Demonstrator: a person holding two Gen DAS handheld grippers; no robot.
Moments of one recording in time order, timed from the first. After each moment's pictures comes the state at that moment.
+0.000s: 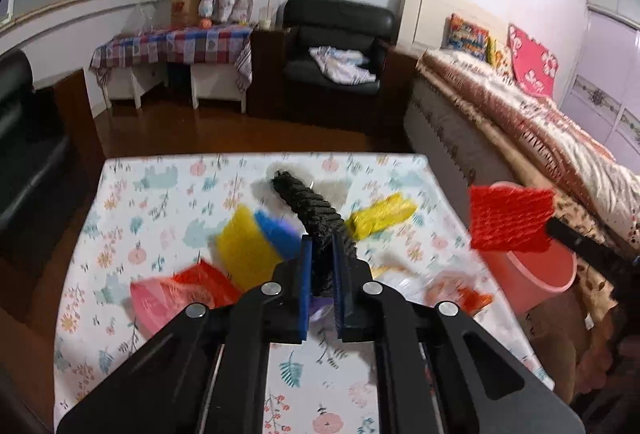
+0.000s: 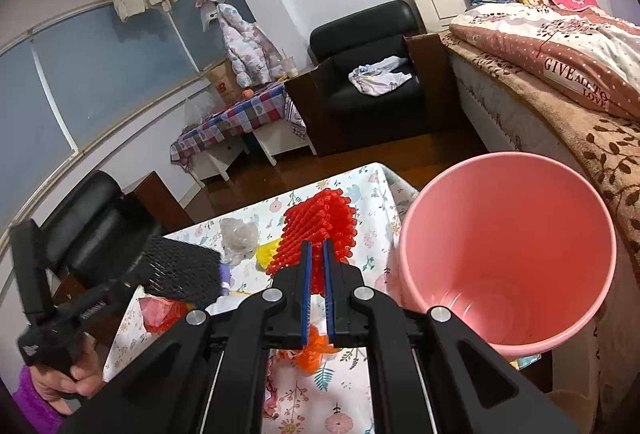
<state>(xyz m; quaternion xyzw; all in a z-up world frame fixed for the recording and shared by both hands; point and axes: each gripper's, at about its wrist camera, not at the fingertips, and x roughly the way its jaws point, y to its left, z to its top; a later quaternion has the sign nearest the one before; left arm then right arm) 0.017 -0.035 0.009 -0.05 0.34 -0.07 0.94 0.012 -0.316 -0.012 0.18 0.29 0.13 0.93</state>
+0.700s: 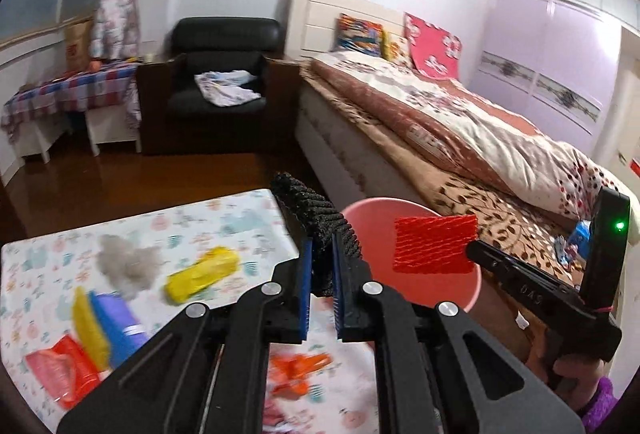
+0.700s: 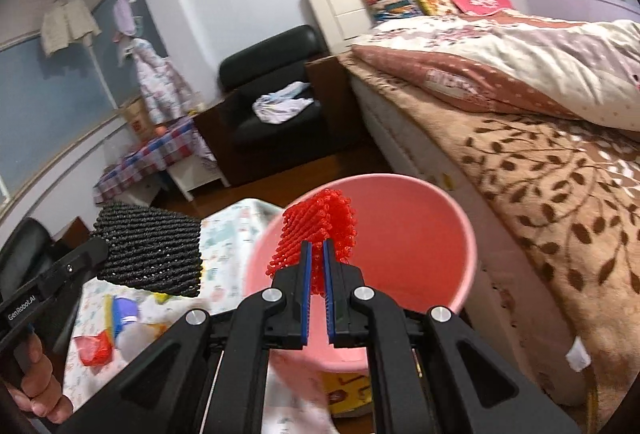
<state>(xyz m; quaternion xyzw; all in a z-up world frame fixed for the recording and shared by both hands) 0.043 -0.181 0.036 -0.01 0.31 -0.24 0.92 -0.004 -0.420 -0.019 0.19 0.28 -0.04 0.94</state>
